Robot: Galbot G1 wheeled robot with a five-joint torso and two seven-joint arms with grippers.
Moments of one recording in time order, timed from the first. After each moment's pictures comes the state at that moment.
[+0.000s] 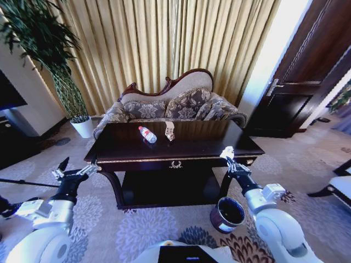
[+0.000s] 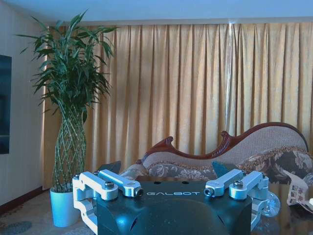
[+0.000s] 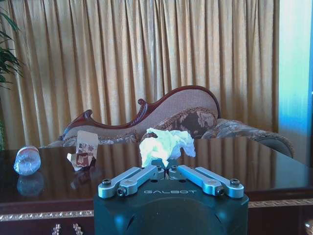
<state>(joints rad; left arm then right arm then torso) 1.80 -1.25 -0.97 -2.50 -0.55 0.20 -0.15 -1.68 1.17 0.74 2.36 0.53 -0.26 0.10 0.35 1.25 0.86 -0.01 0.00</state>
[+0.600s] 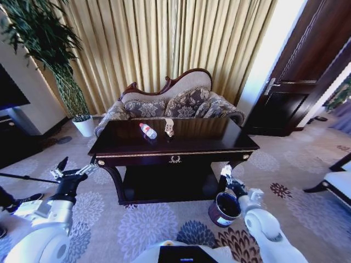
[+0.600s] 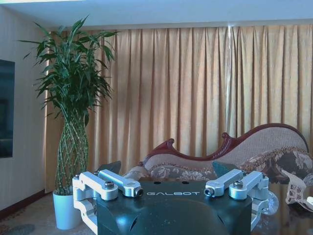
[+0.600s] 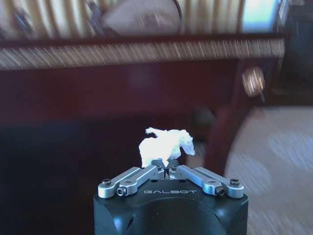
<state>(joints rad) 1.81 -1.25 -0.98 -2.50 -0.54 0.19 -0.14 -1.48 1.16 0.65 1.73 0.46 -0.24 0.07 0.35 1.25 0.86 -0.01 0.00</state>
